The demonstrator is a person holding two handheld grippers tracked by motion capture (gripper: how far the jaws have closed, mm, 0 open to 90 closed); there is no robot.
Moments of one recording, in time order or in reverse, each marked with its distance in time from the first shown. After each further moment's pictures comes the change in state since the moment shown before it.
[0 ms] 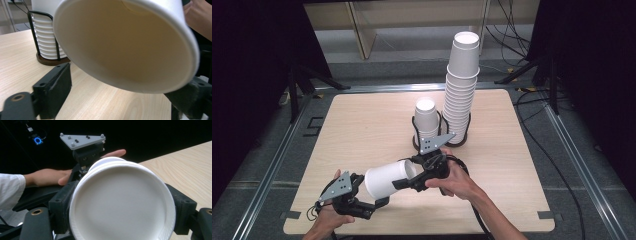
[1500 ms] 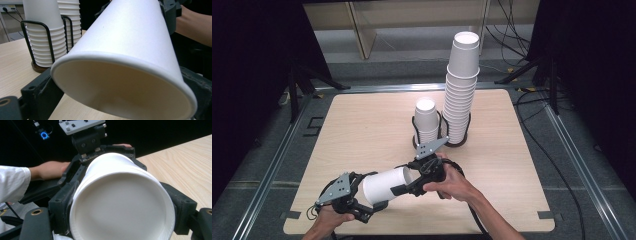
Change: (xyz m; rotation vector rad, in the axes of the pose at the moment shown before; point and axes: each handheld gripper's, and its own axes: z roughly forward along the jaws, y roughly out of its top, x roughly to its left) left arm -0.001 0.001 -0.003 -0.004 -0.045 0.048; right arm -0.005 -0.014 0.014 0.044 0.051 0.015
